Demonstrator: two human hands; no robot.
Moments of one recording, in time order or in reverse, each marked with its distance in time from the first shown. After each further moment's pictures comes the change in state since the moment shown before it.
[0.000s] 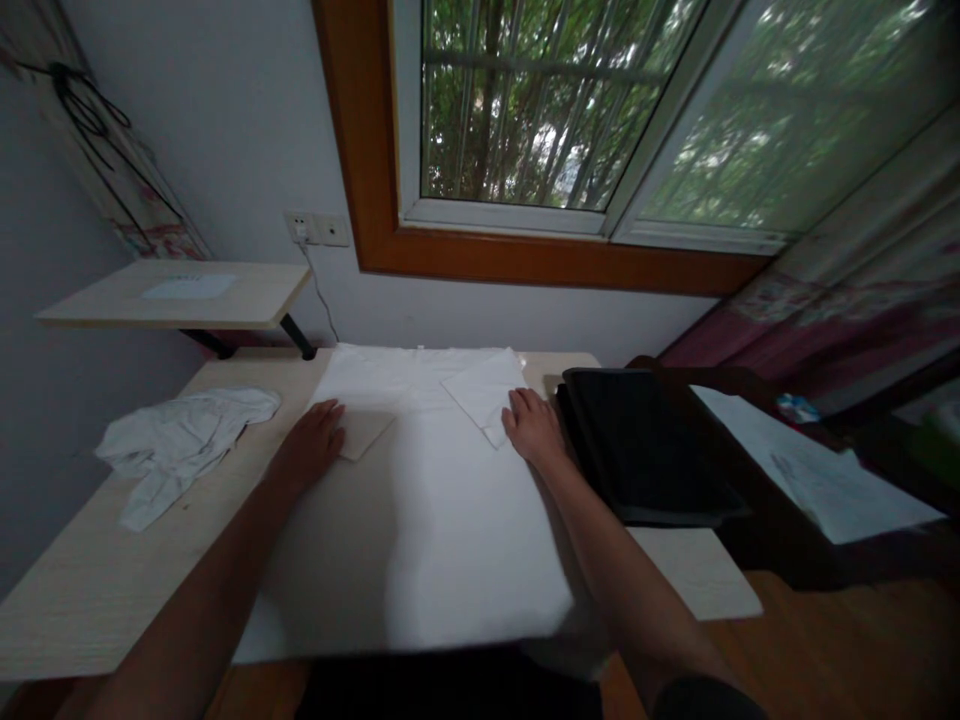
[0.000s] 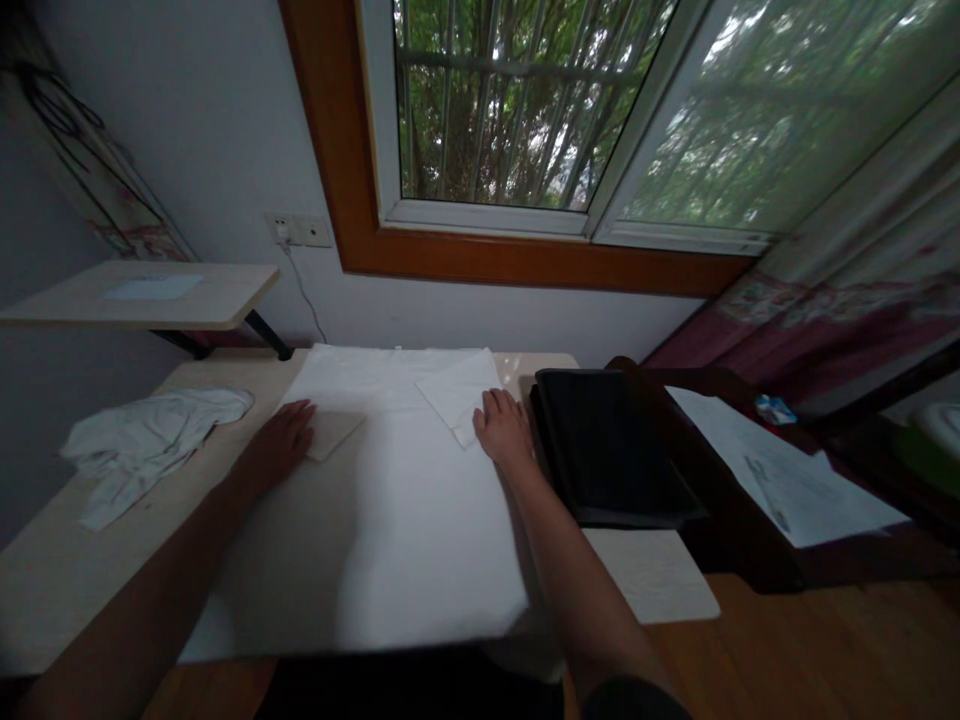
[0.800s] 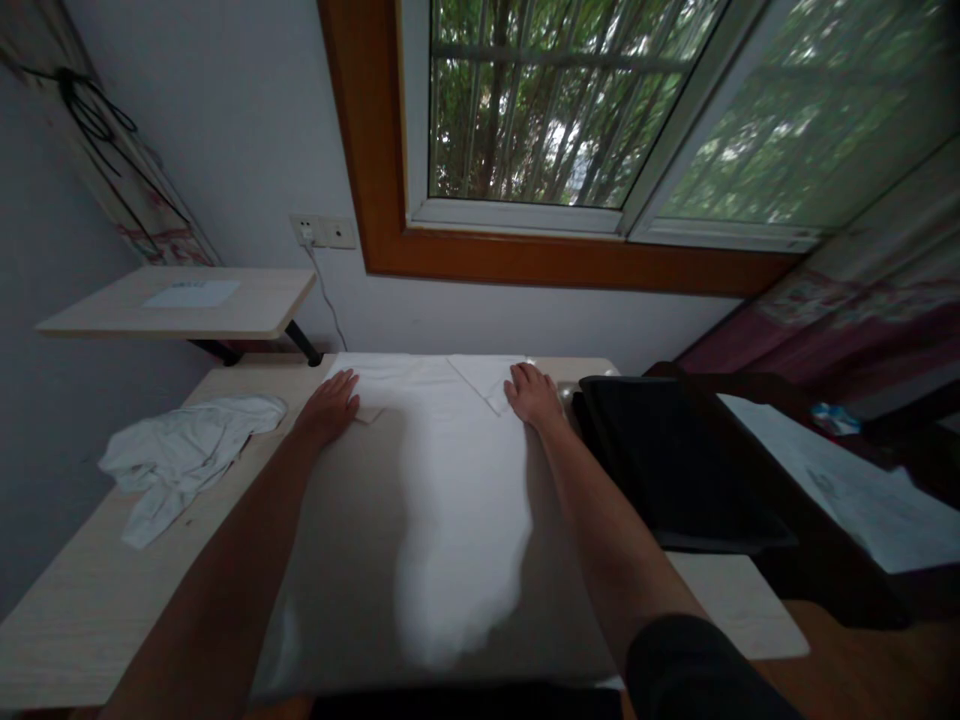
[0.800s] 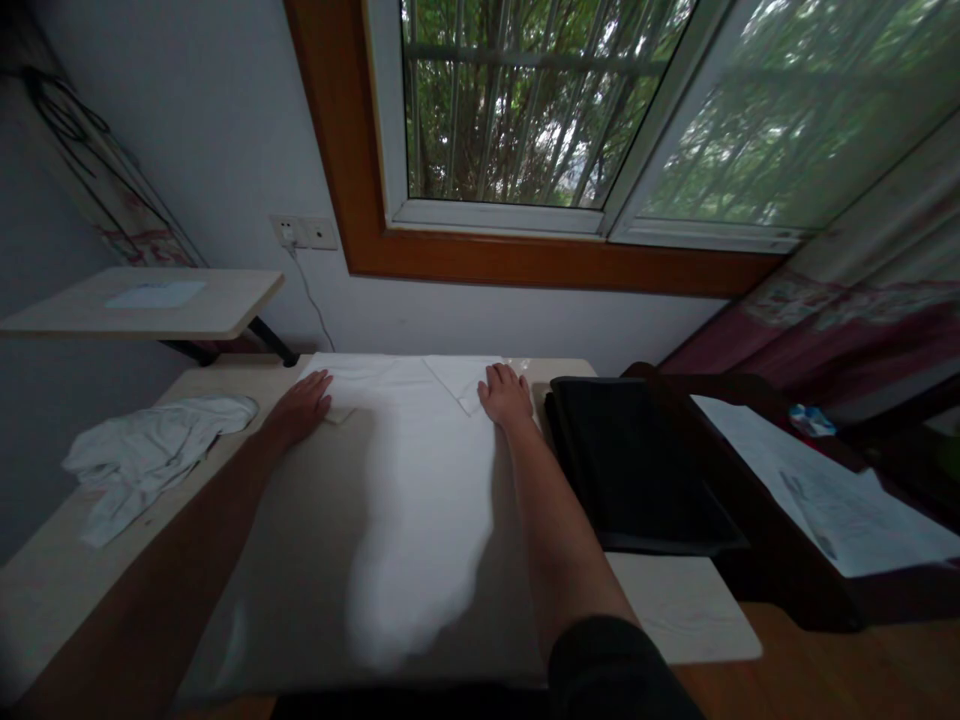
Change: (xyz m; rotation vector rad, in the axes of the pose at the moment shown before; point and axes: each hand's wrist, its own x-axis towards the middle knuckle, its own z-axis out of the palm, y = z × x) left_hand 0.085 -0.046 0.032 0.060 -0.053 -0.014; right_hand 0.096 0.017 0.038 0.055 -0.048 0.012
